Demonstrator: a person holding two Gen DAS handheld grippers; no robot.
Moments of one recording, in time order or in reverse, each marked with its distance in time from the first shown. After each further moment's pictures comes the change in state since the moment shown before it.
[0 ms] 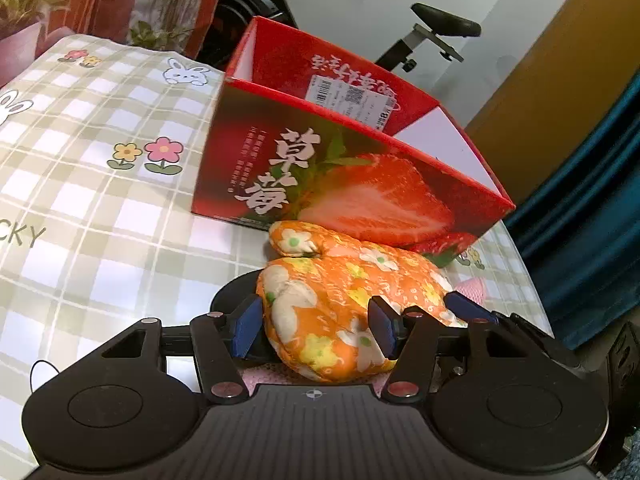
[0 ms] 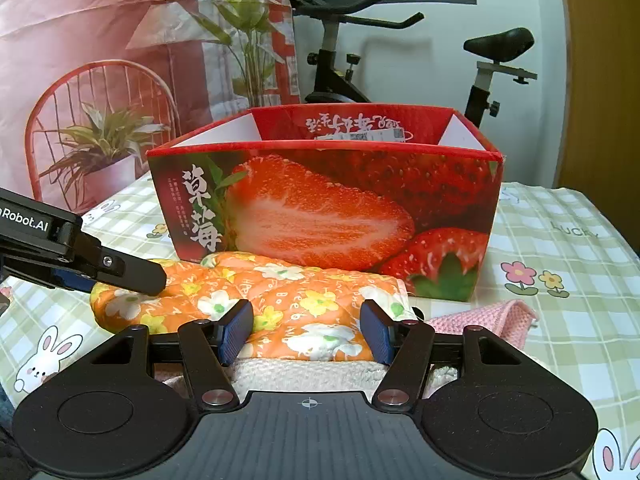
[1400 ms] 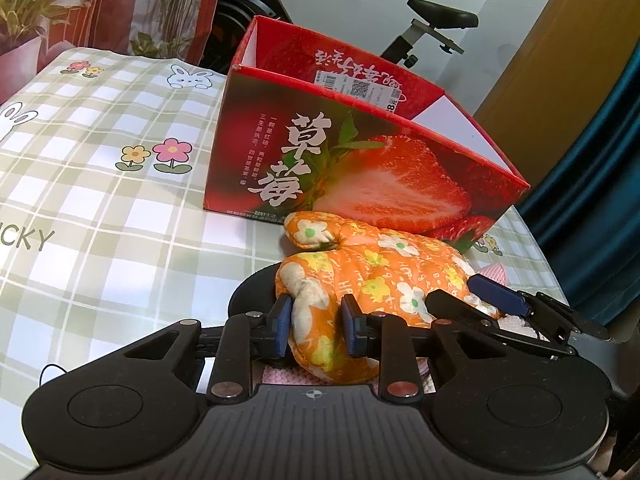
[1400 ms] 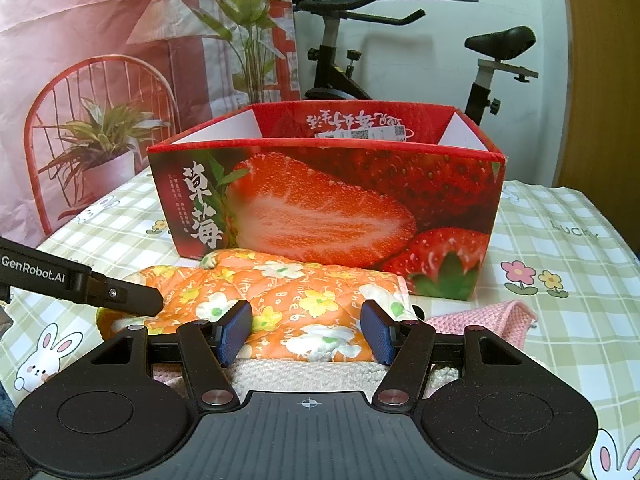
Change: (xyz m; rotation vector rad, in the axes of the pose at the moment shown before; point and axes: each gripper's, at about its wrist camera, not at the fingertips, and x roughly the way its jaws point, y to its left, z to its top) left arm 0.005 0.006 -0.012 0.052 -0.017 0.041; right arm 0.000 0.001 0.004 -0.001 0.021 0.000
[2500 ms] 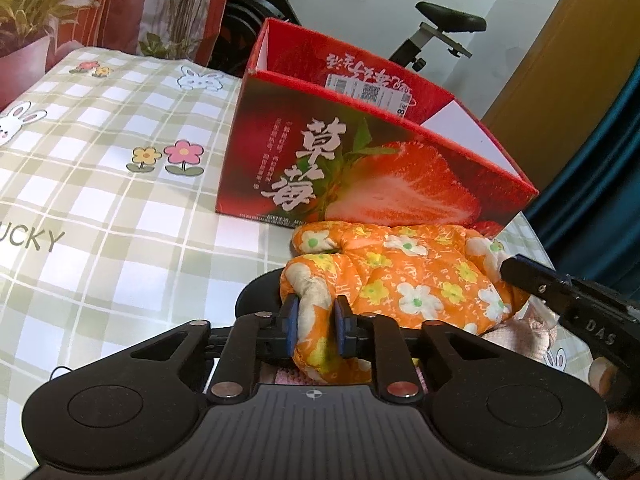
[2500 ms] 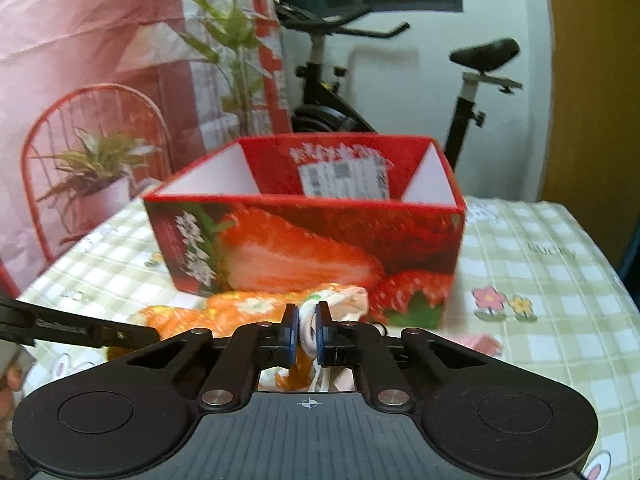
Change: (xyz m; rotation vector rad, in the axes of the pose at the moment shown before) left arm -0.002 0.001 0.002 -0.013 -0.014 0.025; right arm -0.034 -0.010 0.030 0.017 -0.044 -0.004
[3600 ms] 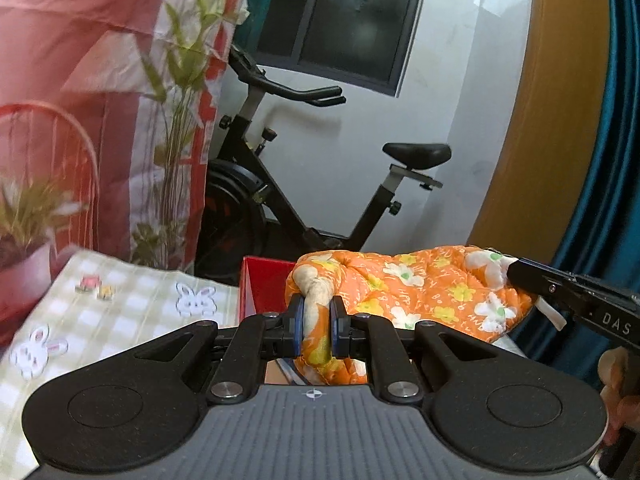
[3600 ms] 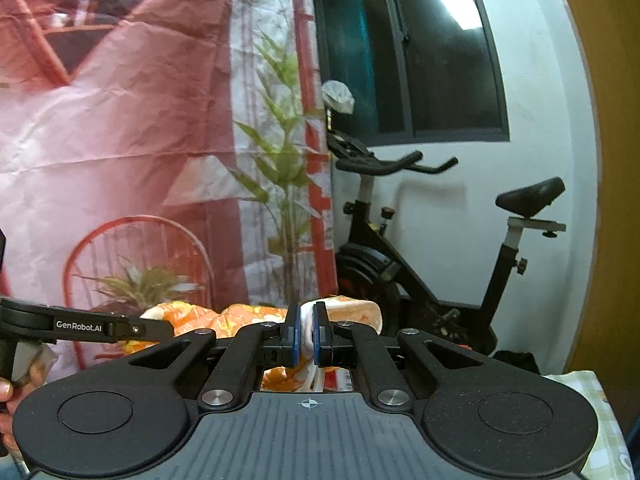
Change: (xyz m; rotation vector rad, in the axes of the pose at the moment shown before) left arm -0.074 -0.042 0.120 0.171 -0.387 0.036; right arm -0.026 -0.016 0.149 -0.091 -0.322 0.114
